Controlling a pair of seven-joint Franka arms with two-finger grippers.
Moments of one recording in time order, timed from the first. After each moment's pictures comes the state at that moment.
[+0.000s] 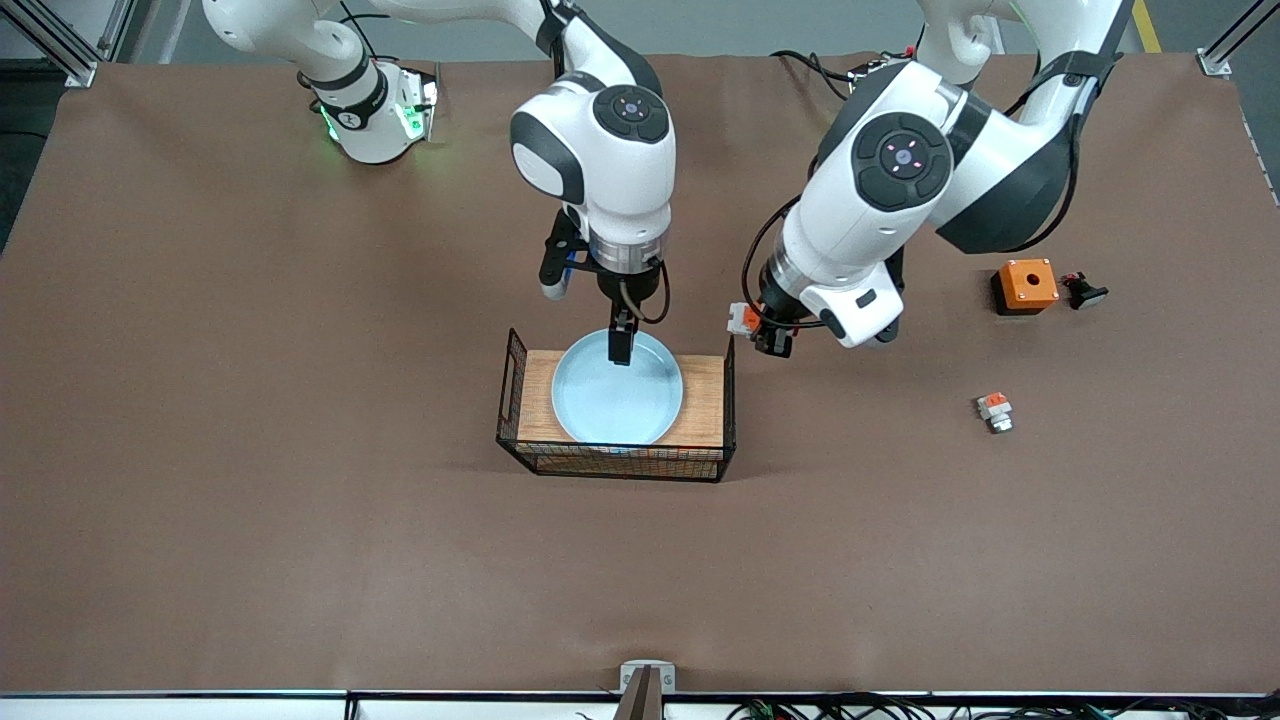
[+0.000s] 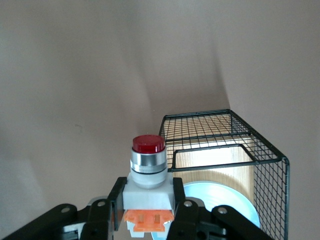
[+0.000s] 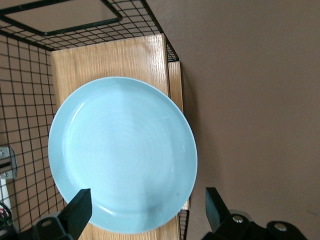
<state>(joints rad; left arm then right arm) -0.27 0.39 -0.37 -1.42 0.00 1.79 -2.01 0.87 0.52 -0.09 -1.38 -0.11 2.02 2.51</state>
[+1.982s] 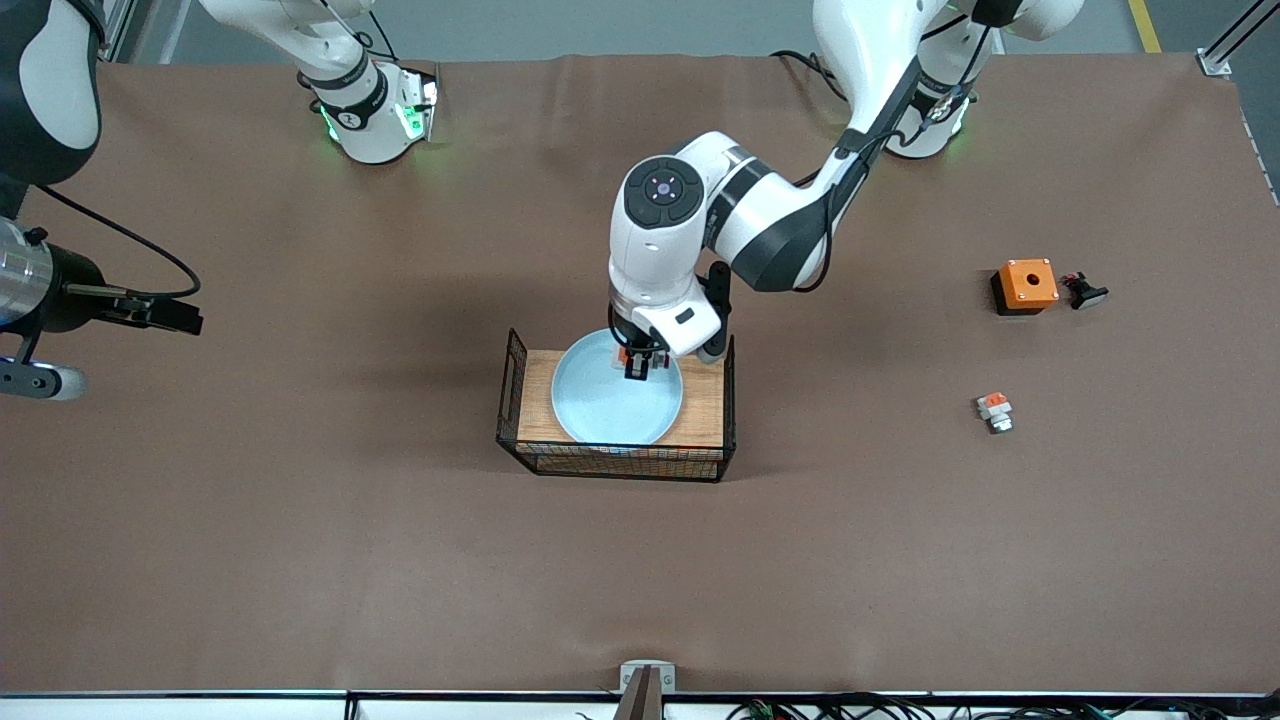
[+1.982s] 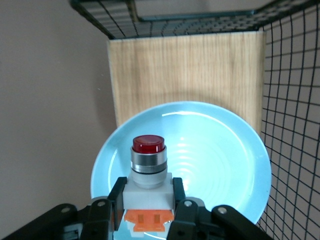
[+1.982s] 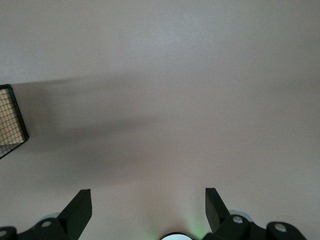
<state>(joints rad) -0.74 0.67 -0.05 -1.24 0.00 2.05 -2.22 0.11 0.30 -0.11 -1.24 -0.03 1.34 0.15</state>
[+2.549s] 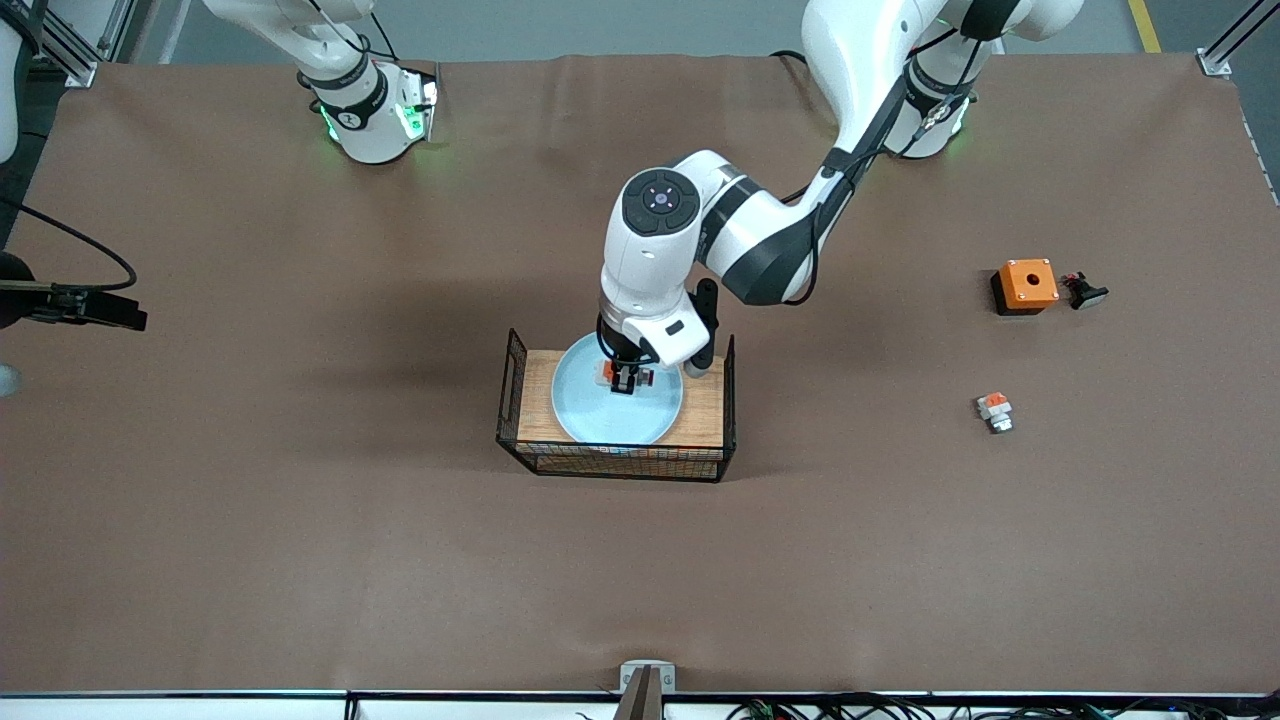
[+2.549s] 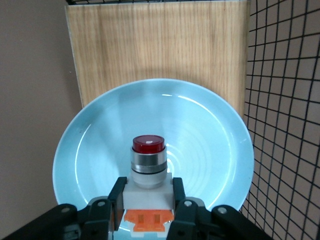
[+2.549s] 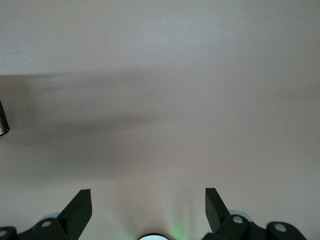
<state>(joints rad) -0.75 0.72 -0.04 -1.23 0.00 2.15 -2.22 0.02 0.30 -0.11 -1.24 -0.03 1.34 0.00</state>
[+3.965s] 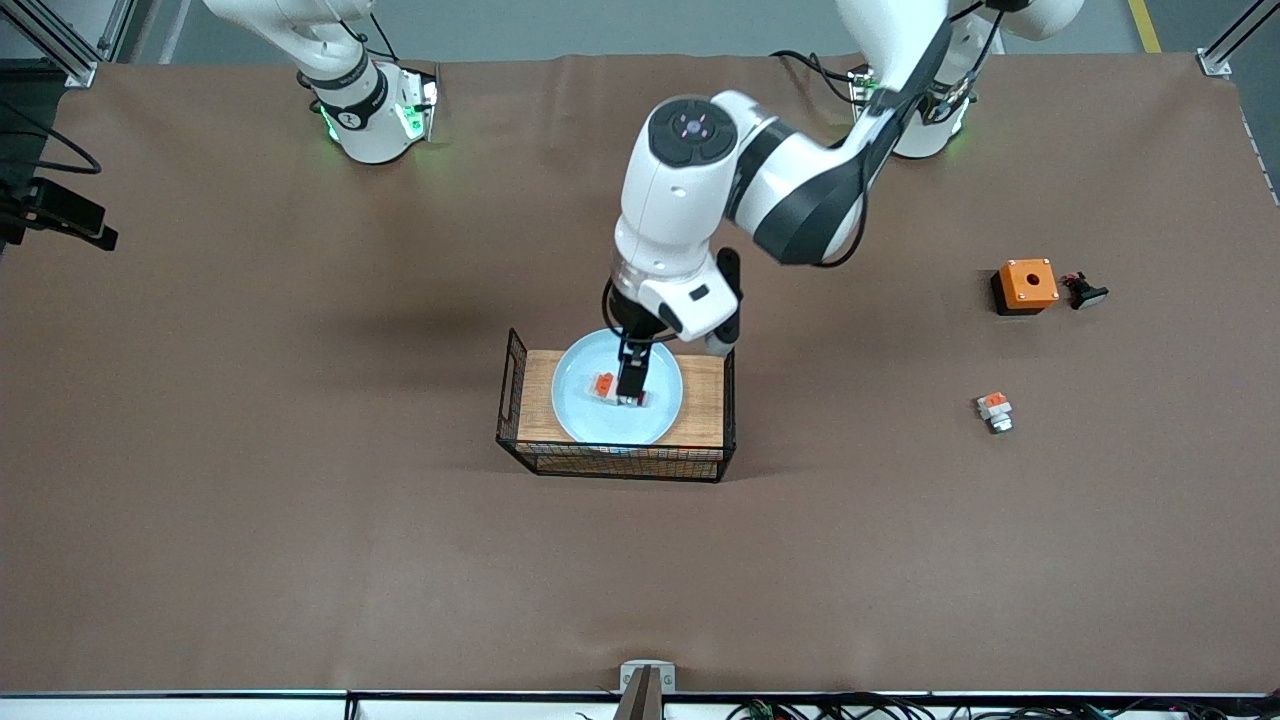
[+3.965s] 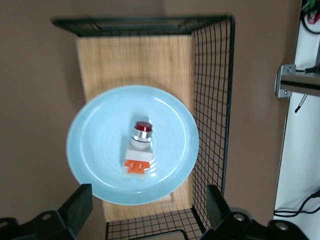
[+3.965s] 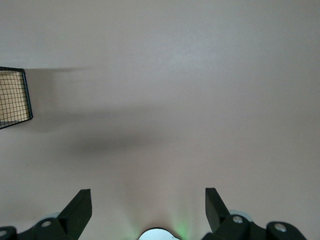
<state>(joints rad) -0.73 0.58 -0.02 -1.18 0.00 2.01 -2.20 0.02 0.01 -0.09 -1.45 -0.02 1.38 0.00</state>
